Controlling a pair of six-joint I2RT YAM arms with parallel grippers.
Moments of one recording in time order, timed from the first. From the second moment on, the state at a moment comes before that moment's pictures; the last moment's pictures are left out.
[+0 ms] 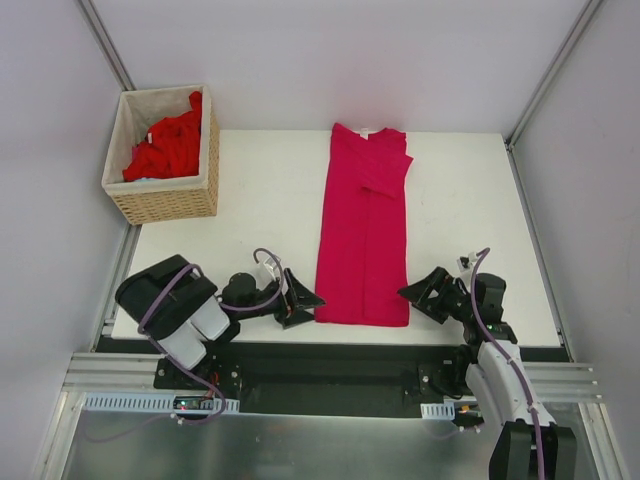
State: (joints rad) left arm -0.67 1.65 0.06 1.24 0.54 -1.37; right arm -0.06 0.62 0.08 -0.14 -0.70 0.68
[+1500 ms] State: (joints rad) left arm -0.72 1.04 0.09 0.35 0.36 -1.16; right arm -0.06 0.61 0.08 -0.14 -0.70 0.68
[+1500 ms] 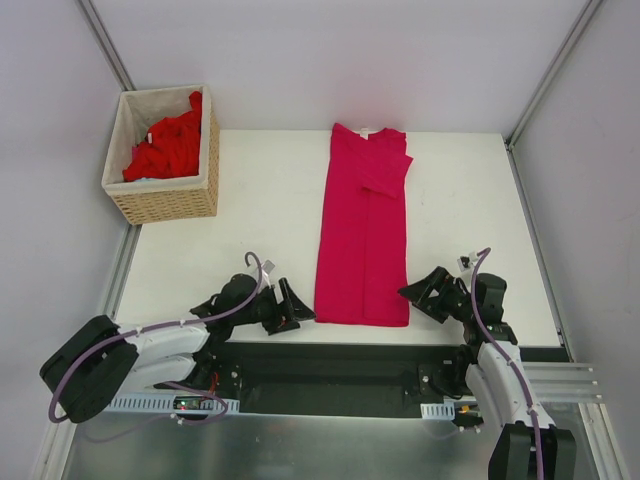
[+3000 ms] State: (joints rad) left arm -0.75 1.35 0.24 0.41 0.30 -1.14; right arm -0.06 0.59 0.08 -0.15 -0.70 0.68
